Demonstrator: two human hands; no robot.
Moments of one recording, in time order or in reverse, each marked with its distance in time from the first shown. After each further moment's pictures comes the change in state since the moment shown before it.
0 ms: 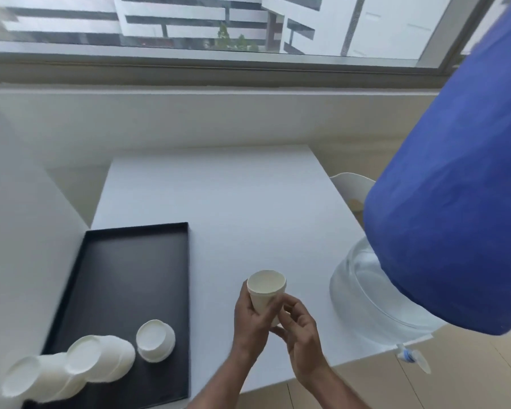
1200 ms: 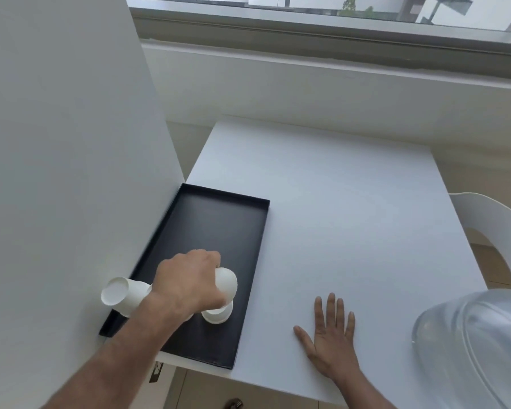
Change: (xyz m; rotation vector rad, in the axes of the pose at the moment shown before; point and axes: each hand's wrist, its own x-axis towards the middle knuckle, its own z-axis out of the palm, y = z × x) left_hand 0.000 0.128 -0.177 1.661 0.099 -0.421; right_hand 0.083 0.111 -0.012 -1.746 -0.445 0.030
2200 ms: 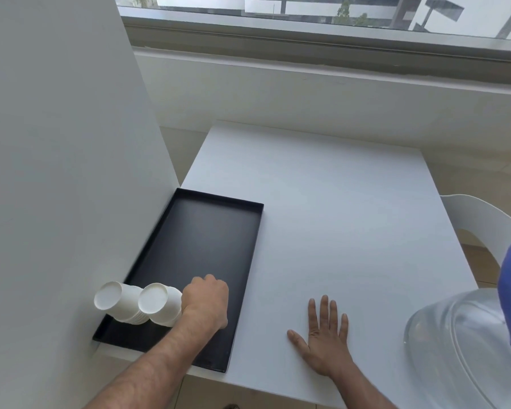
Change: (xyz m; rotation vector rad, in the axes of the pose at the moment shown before) left_hand 0.027 0.035 0.082 0.336 -0.174 -0.021; right_hand 0.004 0.004 -0.007 0.035 -0.134 -0.025
